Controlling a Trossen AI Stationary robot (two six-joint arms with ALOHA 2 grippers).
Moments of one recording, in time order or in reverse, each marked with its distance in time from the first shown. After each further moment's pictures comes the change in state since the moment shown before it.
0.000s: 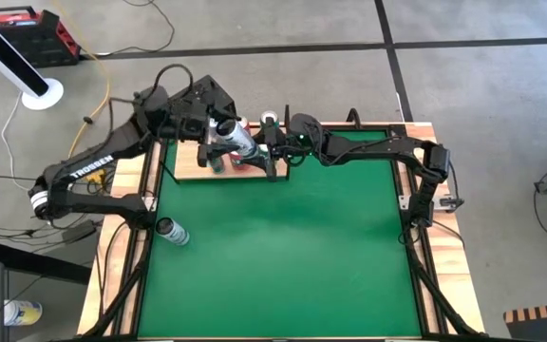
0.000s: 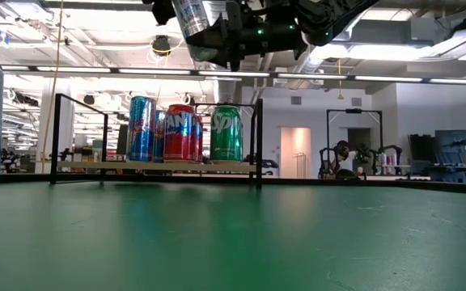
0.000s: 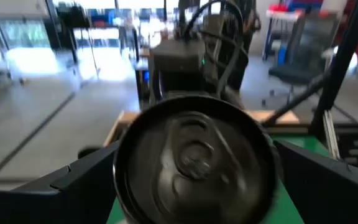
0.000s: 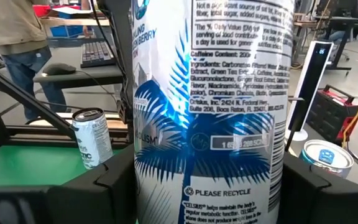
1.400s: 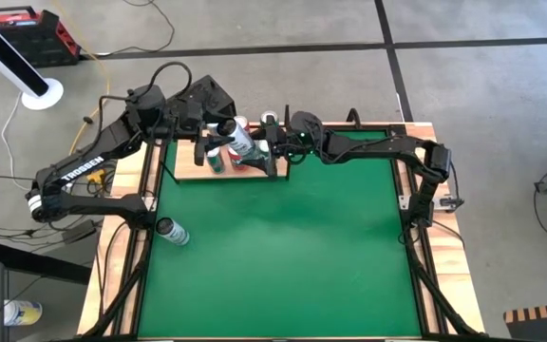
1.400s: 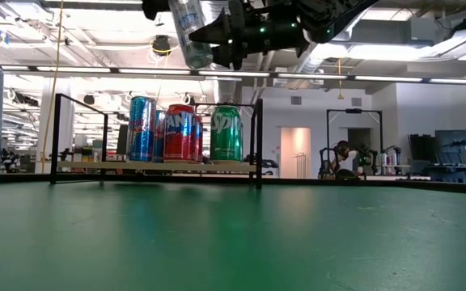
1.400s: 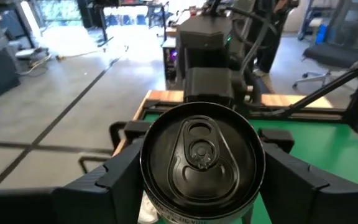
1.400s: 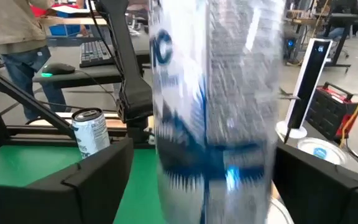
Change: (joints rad) left arm -0.006 -0.043 0.075 -0.201 -0.153 0.059; right arm -0.009 -0.008 0.004 -0.015 -0.011 -0.003
